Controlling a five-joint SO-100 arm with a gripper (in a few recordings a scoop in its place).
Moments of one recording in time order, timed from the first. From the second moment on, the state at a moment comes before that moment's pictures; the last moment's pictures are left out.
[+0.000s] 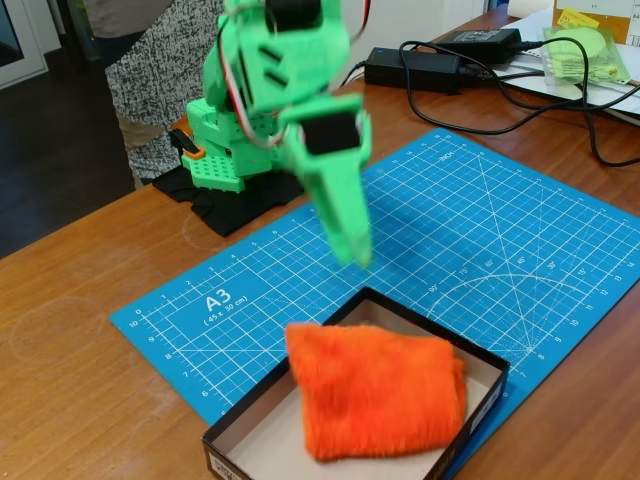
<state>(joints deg) 24.3 57.0 13.3 93.9 5.0</state>
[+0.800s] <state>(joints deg) 11.4 146.5 112.5 88.1 -8.3</state>
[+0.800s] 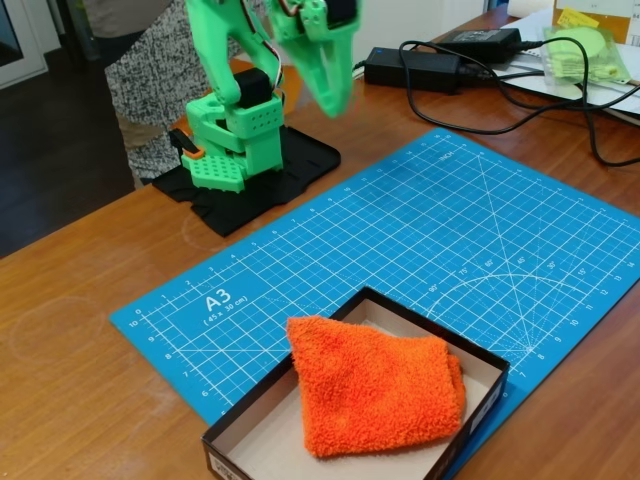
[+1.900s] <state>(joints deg) -0.4 192.7 175.3 64.7 0.9</state>
